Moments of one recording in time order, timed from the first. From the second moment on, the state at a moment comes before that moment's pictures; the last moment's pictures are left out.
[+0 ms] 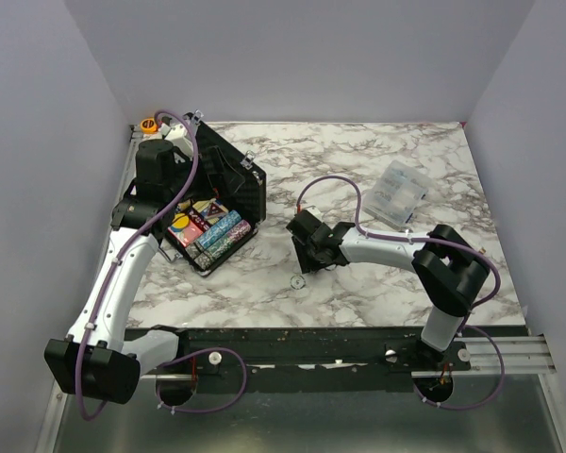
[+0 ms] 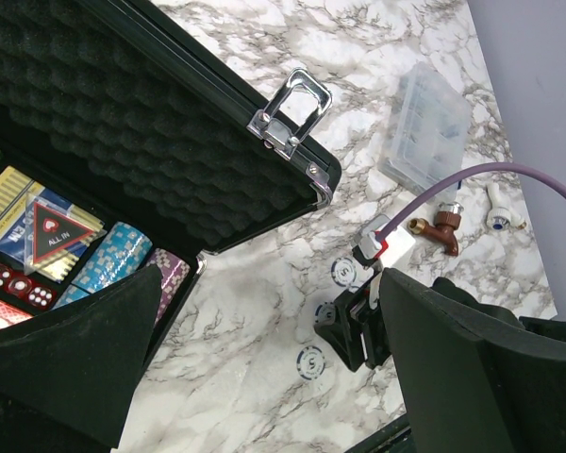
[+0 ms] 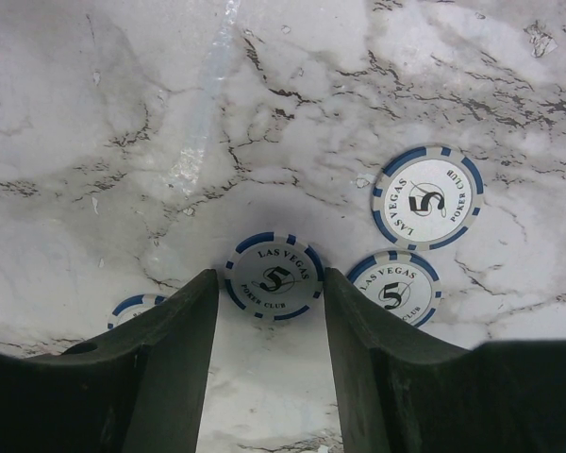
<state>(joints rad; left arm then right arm) -0.18 1.13 1.18 -0.48 0.35 -0.42 0.90 1.78 1.07 -0.44 0.22 0.51</state>
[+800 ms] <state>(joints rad) -0.18 1.15 1.18 -0.48 0.35 -0.42 0.90 1.72 1.07 -0.47 0.18 0.52</state>
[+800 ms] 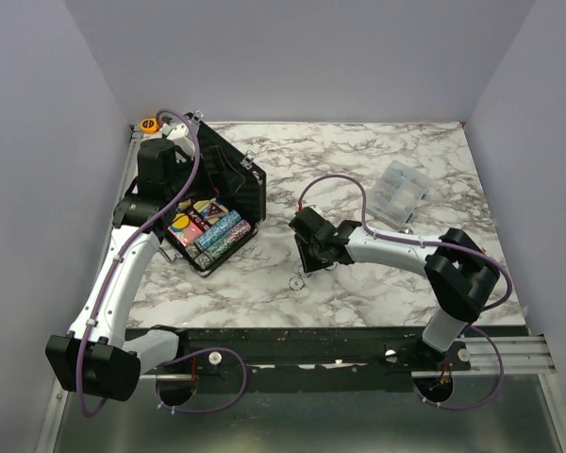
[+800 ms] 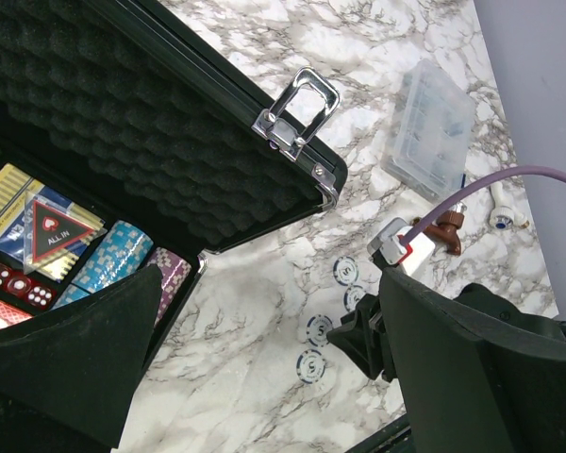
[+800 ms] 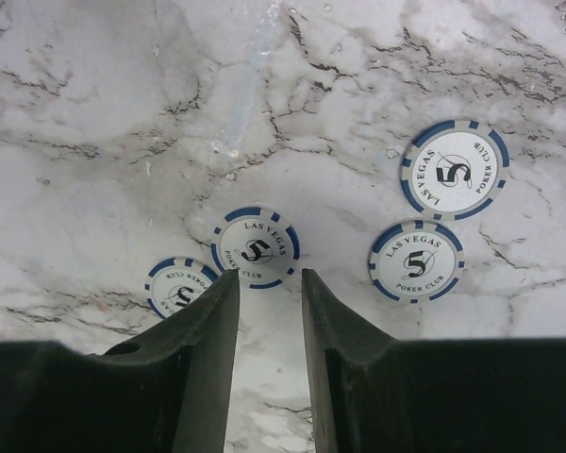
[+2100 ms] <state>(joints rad) -0.18 1.15 1.18 -0.47 0.39 -0.43 0.85 2.03 1.46 -0.89 0.07 0.70</state>
